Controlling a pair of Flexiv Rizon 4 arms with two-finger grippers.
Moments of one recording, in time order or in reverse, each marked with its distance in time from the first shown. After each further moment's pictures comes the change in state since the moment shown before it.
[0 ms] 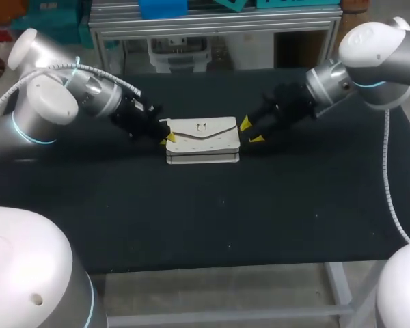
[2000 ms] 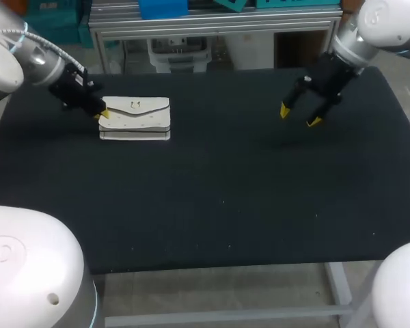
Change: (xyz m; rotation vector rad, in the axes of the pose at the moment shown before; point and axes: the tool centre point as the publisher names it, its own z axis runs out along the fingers) left arm -0.115 -0.108 -0.143 0.151 -0.266 0.108; right arm -0.058 0.022 -0.127 -0.003 -0.457 -0.218
